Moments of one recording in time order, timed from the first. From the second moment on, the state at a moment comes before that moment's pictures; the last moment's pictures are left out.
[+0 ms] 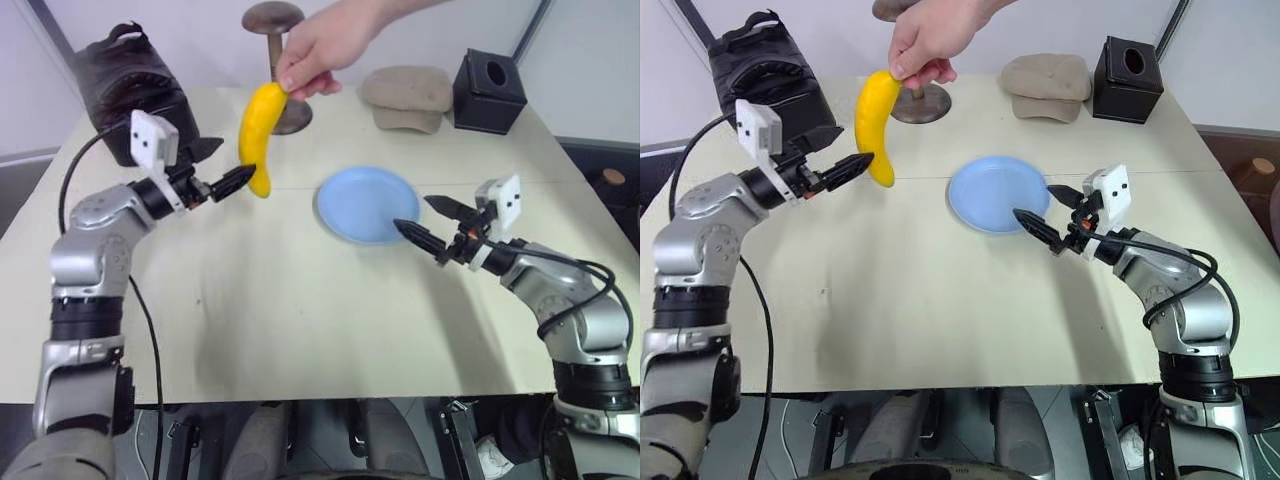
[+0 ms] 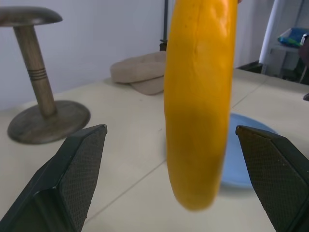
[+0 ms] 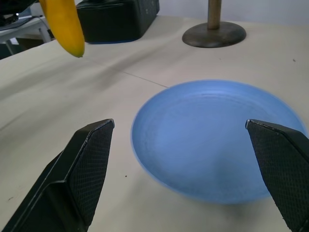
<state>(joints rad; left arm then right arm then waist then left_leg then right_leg) -0.69 0.58 0.14 0.20 -0.50 0.37 -0.84 -0.31 -0.57 -0.17 -0.22 0.57 0.56 0.66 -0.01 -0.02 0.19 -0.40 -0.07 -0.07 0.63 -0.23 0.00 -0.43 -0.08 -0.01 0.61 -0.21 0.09</state>
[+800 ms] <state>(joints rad) -0.99 0.47 -0.01 0.60 -0.26 0.06 -1.01 -0.28 -0.55 -0.18 -0.23 0.56 0.52 0.60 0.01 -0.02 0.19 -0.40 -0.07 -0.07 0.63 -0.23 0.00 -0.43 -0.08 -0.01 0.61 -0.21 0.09</state>
